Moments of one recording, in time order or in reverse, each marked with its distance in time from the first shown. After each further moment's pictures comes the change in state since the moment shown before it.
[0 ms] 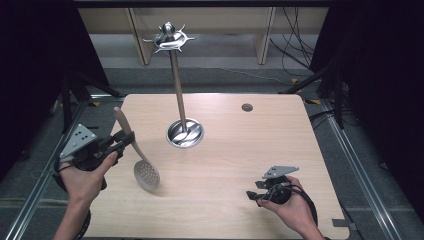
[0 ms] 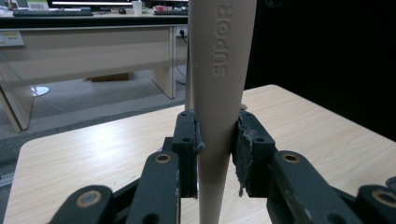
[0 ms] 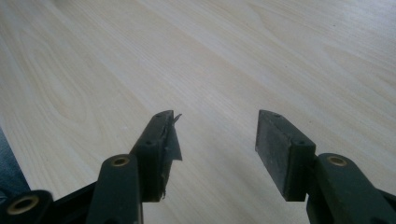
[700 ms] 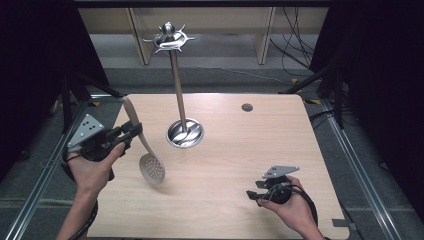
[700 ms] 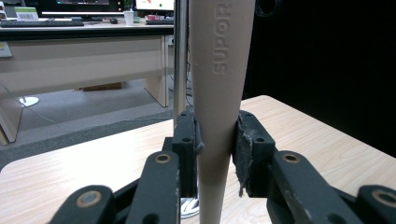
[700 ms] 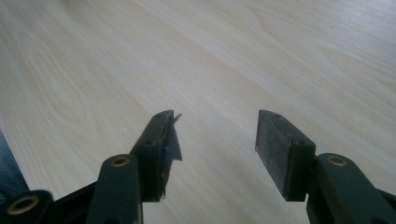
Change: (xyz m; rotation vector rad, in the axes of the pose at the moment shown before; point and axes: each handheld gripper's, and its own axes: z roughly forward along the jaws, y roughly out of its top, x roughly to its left) left arm -0.007 0.017 0.018 -0.015 -0.024 0.010; right arm 0.000 0.000 -0.001 -0.008 -0.002 -0.003
